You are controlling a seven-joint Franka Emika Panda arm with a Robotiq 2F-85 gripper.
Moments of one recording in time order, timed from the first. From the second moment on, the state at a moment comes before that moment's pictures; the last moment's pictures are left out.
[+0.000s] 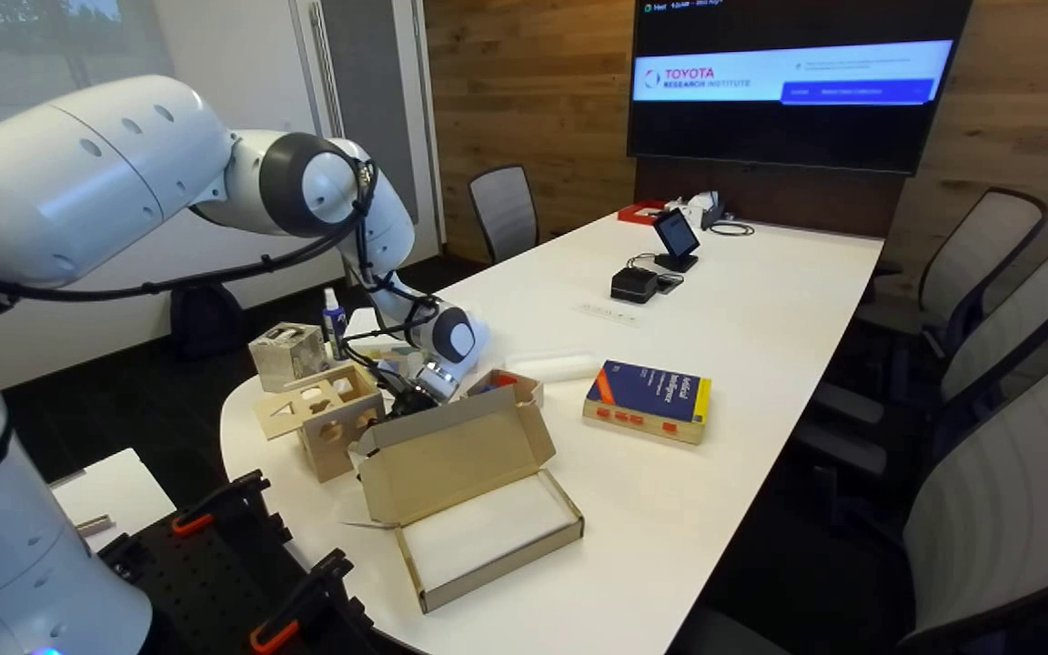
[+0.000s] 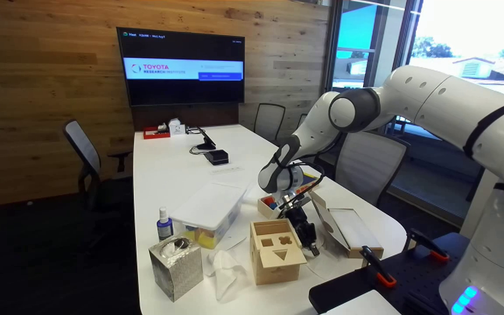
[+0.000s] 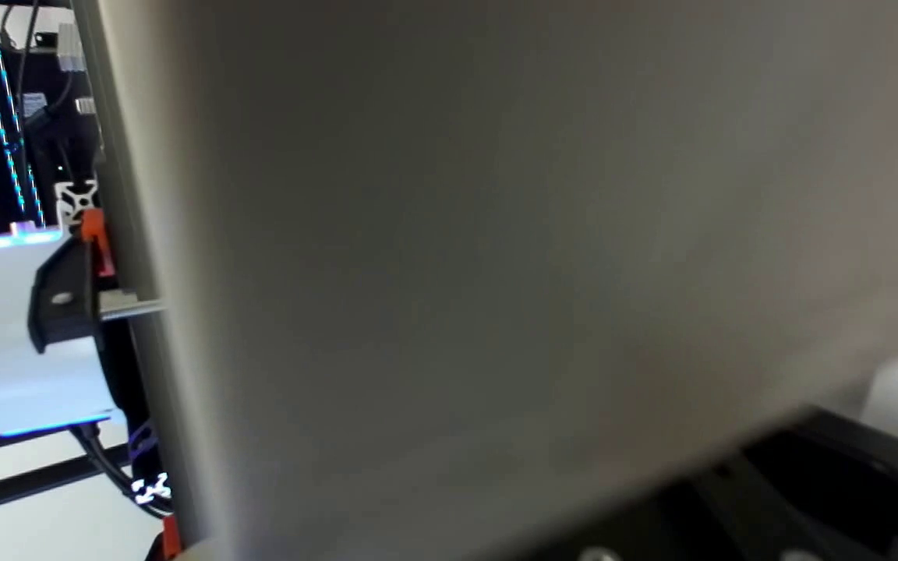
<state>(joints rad) 0.21 1.22 -0.03 -1.43 0.16 1.59 1.64</state>
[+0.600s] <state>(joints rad) 0.27 1.16 -0.09 -1.41 0.04 1.63 1.82</state>
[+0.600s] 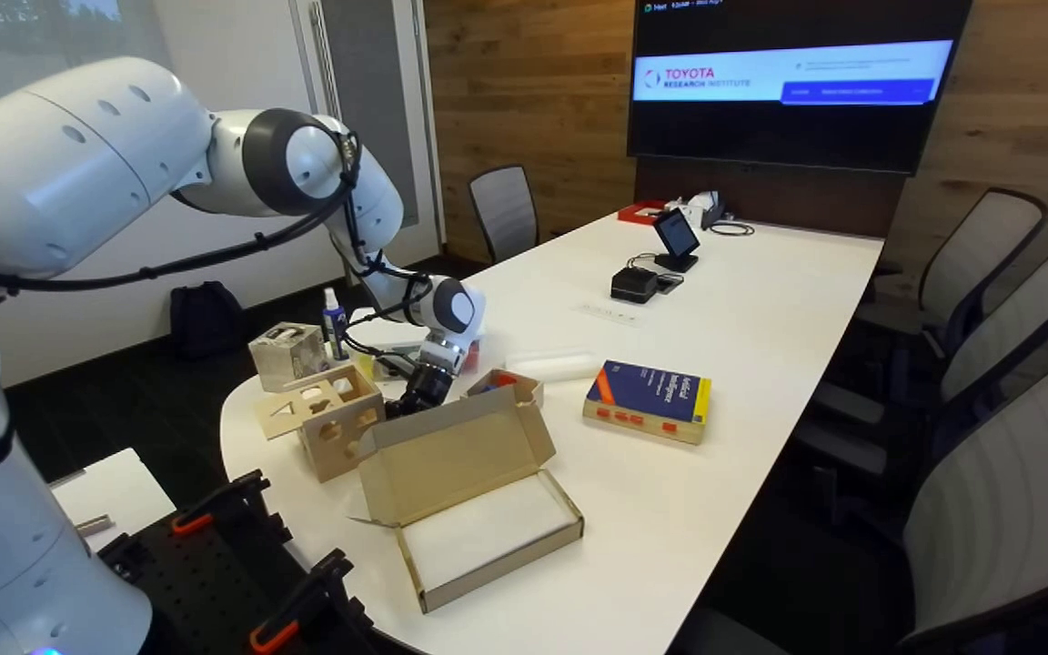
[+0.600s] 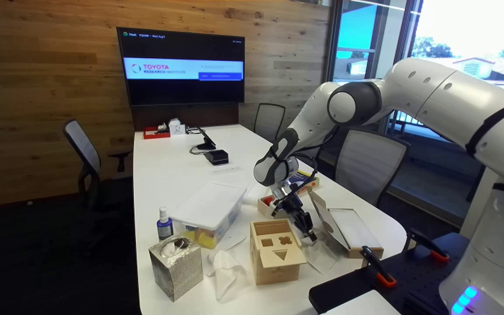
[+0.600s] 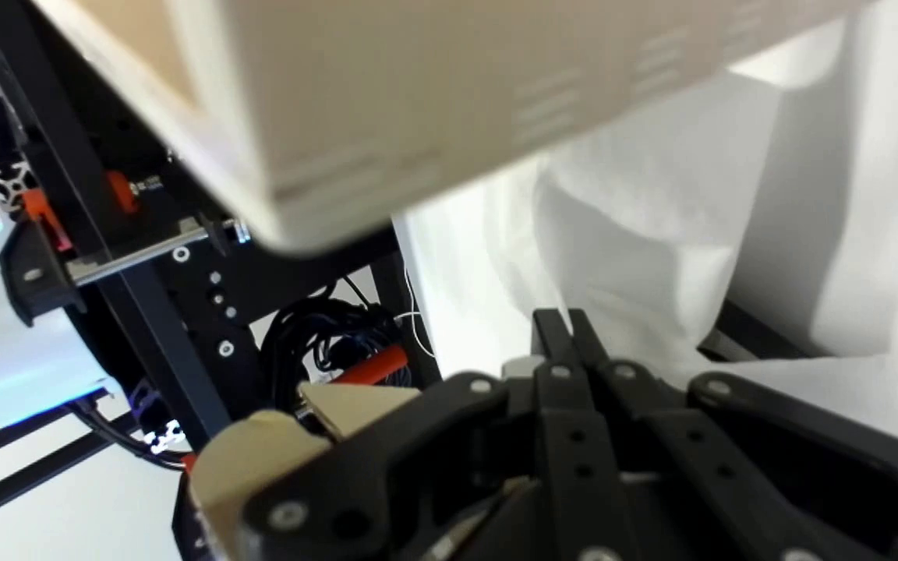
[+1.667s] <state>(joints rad) 0.29 1.19 -0.10 -1.25 -0.18 1.71 1.82</state>
